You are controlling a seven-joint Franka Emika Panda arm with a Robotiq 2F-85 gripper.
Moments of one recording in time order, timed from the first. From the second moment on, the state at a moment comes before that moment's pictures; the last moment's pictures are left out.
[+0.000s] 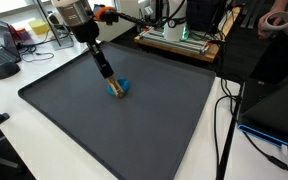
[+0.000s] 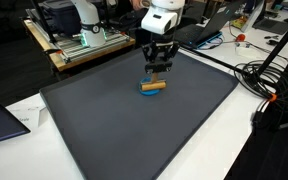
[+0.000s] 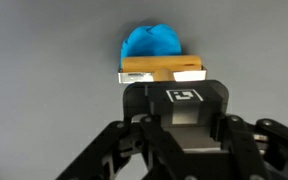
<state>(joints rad) -0.01 0.45 -0.05 -1.76 0.07 2.11 0.38</state>
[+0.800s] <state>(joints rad) -0.03 0.48 -0.05 -1.70 0.09 2.09 0.34</state>
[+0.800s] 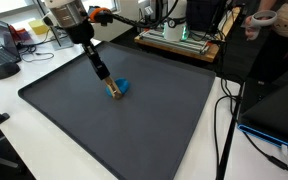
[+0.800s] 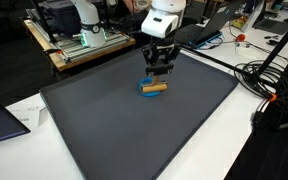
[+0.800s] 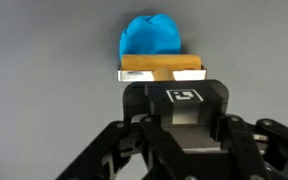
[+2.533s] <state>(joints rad) -0.06 0.43 -0.08 -1.55 0.08 2.01 0.16</state>
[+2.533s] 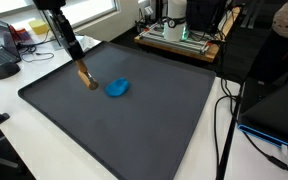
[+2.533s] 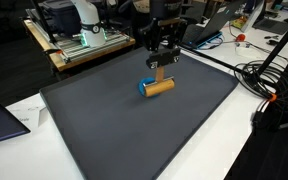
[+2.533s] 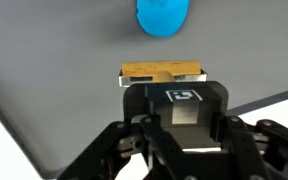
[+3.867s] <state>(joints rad) 0.19 0.52 -0.03 -1.36 -0.26 1.75 0.22</state>
